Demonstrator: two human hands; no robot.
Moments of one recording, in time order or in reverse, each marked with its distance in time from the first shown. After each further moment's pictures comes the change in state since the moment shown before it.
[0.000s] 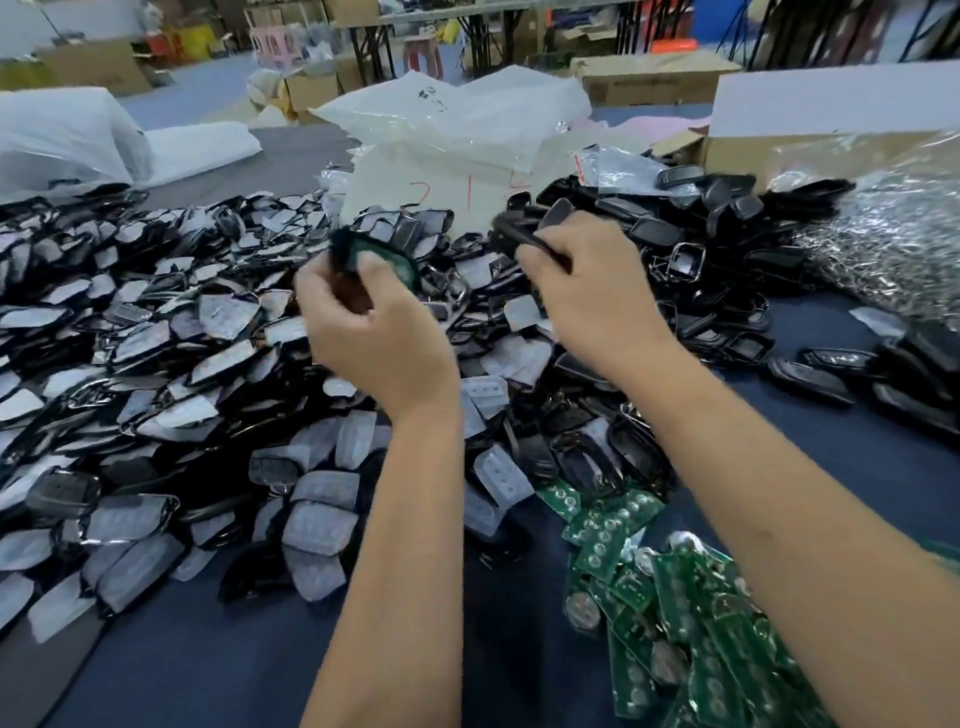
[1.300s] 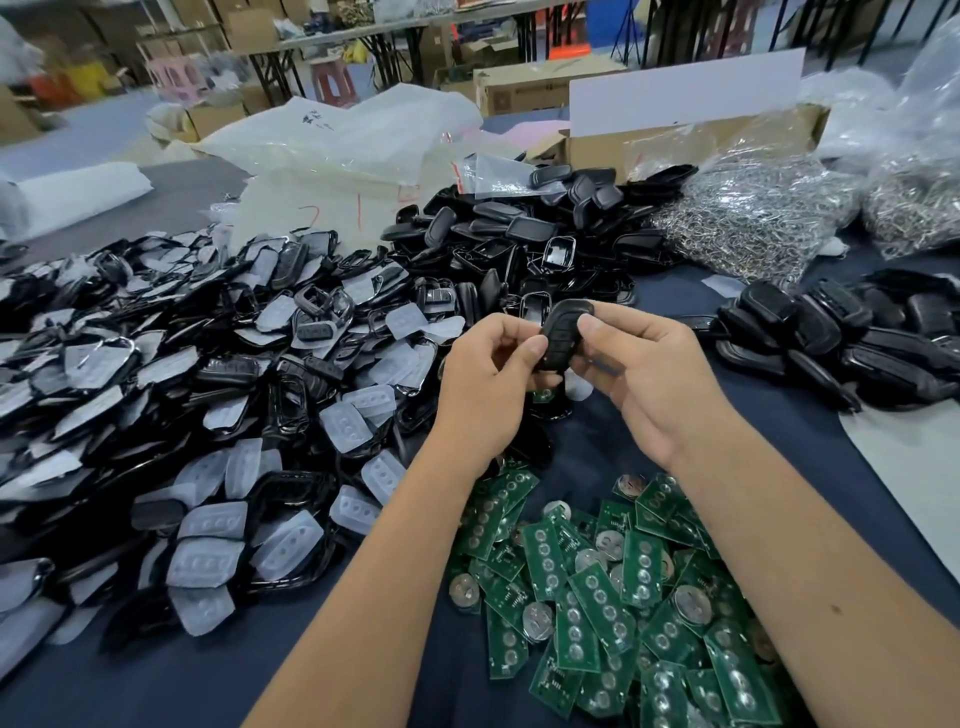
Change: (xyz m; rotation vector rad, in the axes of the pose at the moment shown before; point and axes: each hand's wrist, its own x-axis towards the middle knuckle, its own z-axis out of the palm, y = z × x) left_hand -0.116 -0.033 0.016 0.069 -1.269 -0.260; right_hand -0.104 0.088 -0.085 0.980 0.198 0.571
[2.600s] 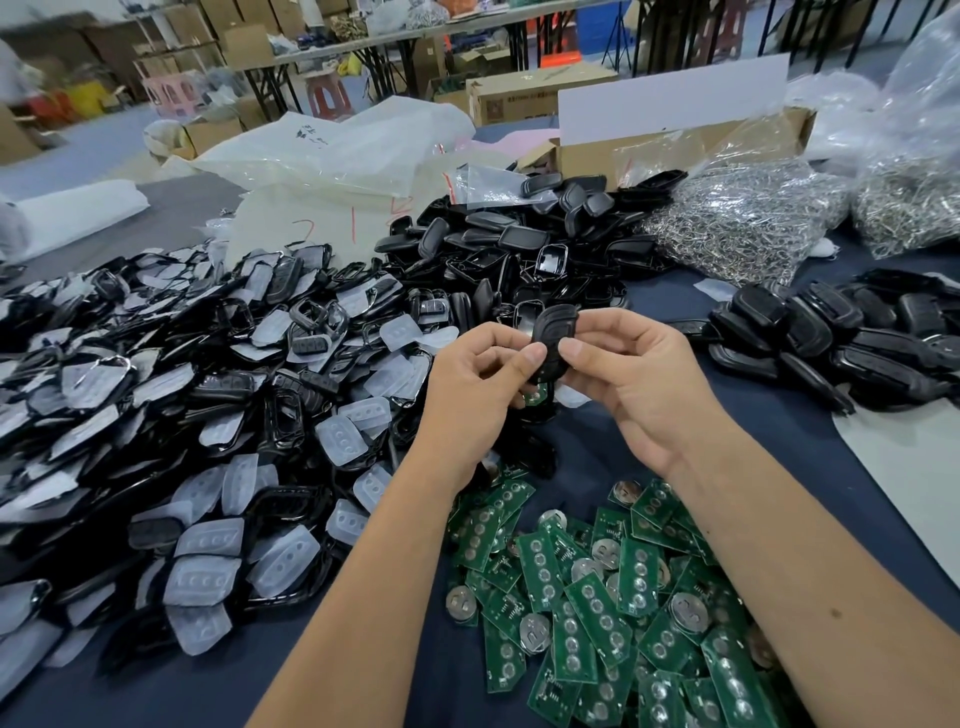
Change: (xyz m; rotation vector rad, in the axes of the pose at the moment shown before) left_hand -0.002 0.005 -0.010 -0.057 -0.076 0.003; right_hand -0.004 -0.002 0.002 0.073 -0.007 -0.007
